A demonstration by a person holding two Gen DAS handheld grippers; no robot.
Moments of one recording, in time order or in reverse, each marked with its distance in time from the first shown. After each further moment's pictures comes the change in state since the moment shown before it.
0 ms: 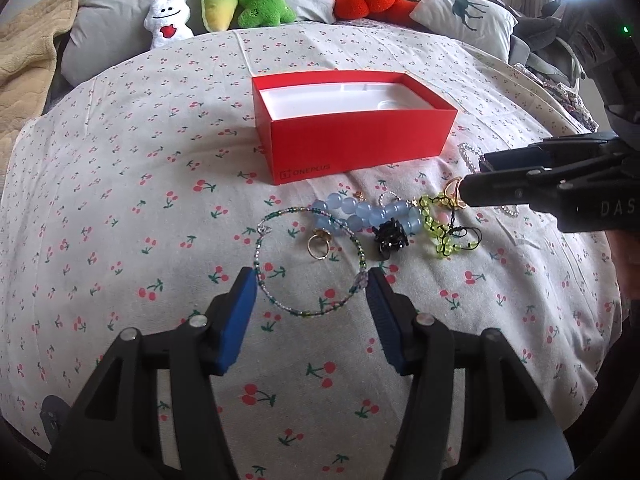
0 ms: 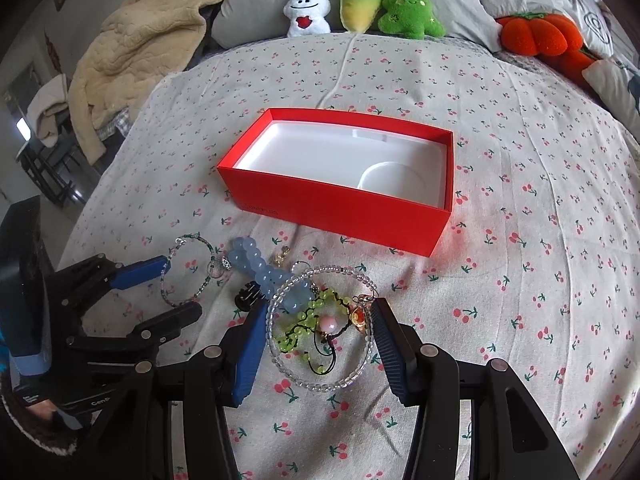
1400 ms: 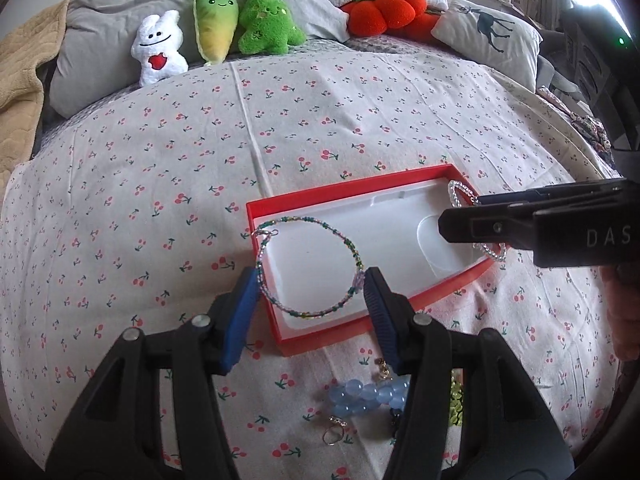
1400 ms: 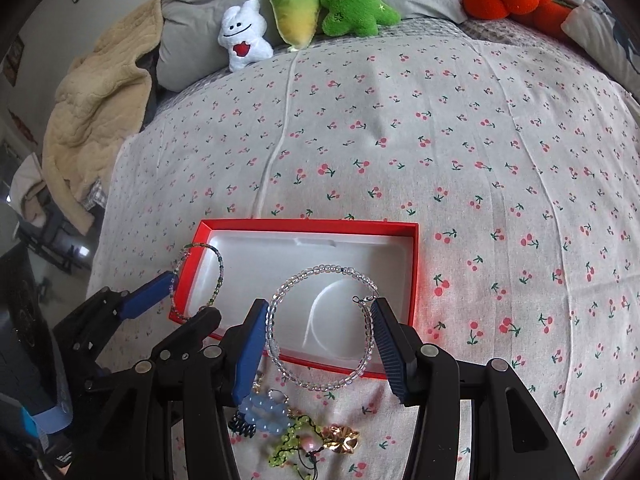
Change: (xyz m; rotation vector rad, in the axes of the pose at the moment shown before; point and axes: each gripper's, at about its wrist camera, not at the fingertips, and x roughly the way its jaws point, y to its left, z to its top) left arm 0.049 0.008 0.112 0.000 -0.009 0.042; right arm 0.030 -0.061 0.097 0.223 0.025 0.056
